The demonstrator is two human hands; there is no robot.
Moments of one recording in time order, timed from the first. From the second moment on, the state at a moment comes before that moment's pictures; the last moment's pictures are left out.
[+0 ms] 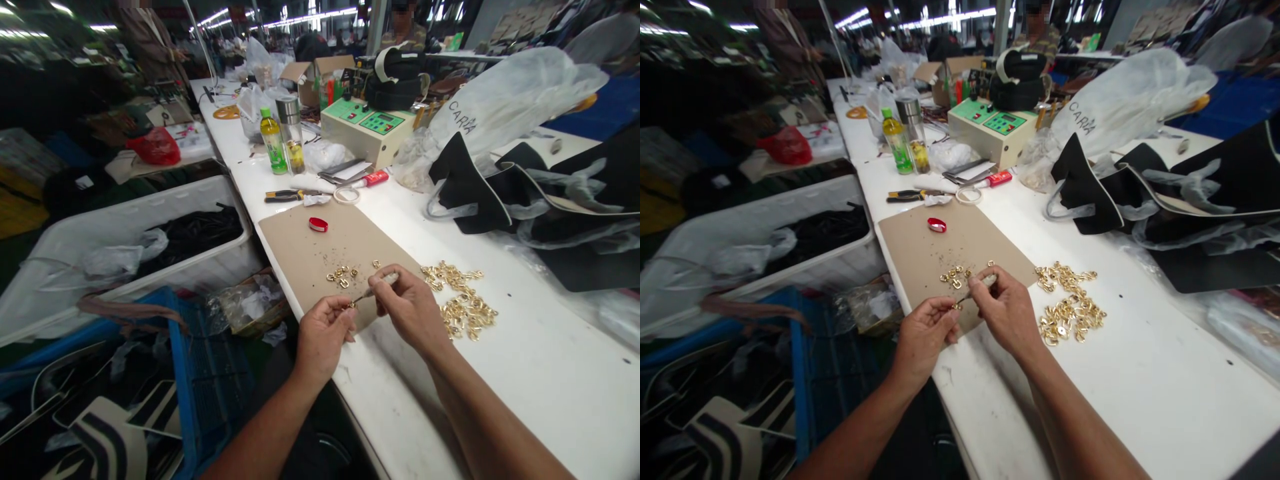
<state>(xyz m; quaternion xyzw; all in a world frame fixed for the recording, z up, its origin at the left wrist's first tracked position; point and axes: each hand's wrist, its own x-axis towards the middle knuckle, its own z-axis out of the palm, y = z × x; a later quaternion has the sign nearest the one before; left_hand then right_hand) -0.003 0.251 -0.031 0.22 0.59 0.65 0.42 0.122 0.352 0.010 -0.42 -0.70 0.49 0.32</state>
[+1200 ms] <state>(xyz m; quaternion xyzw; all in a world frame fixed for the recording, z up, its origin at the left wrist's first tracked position) -0.001 0.286 -0.017 0.56 0.71 0.41 0.09 0.191 0.399 0.063 -0.36 -0.58 0.51 0.52</state>
